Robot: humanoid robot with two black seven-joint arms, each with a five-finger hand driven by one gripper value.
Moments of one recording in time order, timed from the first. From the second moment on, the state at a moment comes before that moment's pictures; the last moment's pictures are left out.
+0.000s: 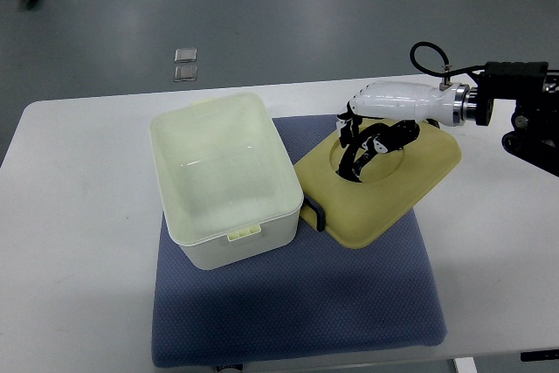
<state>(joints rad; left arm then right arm) 0.03 0.00 -0.02 -0.25 0.02 0.00 0.14 1.02 -0.59 0.27 1.15 -1.63 0.12 0.52</state>
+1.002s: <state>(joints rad) 0.03 0.00 -0.02 -0.25 0.02 0.00 0.14 0.92 -0.54 0.27 1.14 -1.62 0.11 0.49</state>
